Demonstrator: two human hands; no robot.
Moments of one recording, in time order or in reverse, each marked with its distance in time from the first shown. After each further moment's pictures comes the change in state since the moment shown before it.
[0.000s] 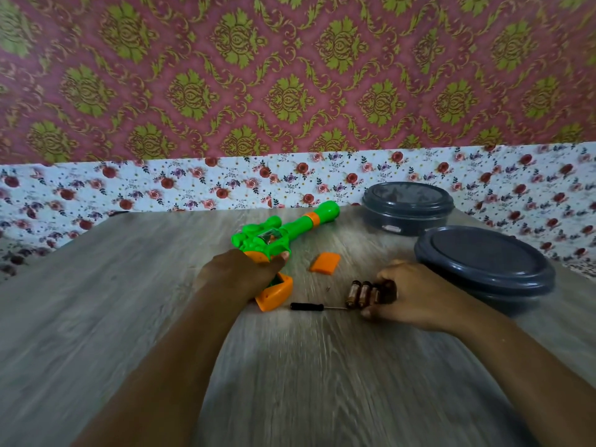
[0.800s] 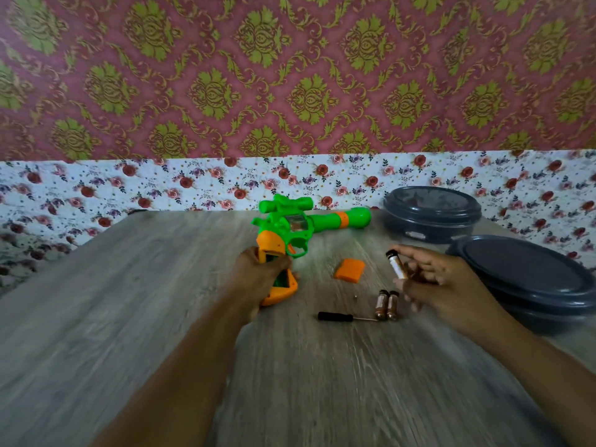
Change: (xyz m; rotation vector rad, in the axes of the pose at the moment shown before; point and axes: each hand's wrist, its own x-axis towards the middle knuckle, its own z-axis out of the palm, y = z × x) left_hand 0.020 -0.020 0.013 -1.095 -0.112 0.008; right_hand 0.012 -0.006 0.012 0.822 0.275 0.012
